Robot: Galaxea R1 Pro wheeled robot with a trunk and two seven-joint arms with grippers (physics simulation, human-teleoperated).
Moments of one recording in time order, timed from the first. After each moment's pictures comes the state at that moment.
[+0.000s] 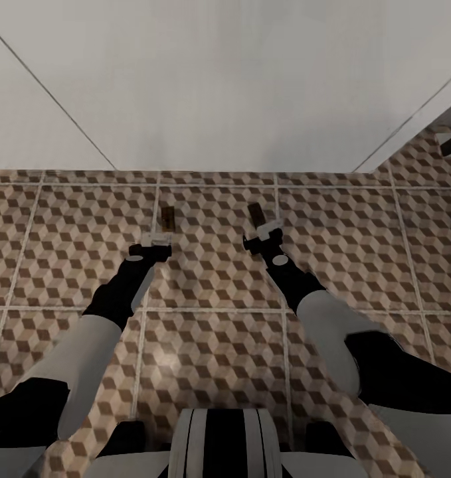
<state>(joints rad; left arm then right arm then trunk) -1.06 -0.01 -0.13 -0.78 0.03 0.38 0.20 -1.26 0.17 0.05 -0.32 0.38 -0.12 -0.08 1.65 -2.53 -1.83</state>
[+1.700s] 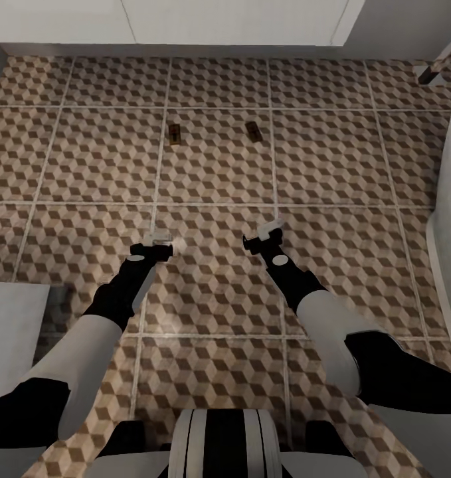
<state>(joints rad) -1.06 -0.01 -0.14 -0.79 0.03 0.37 0.20 -1.26 0.17 0.05 -0.32 0.38 -0.12 -0.08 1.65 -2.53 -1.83</state>
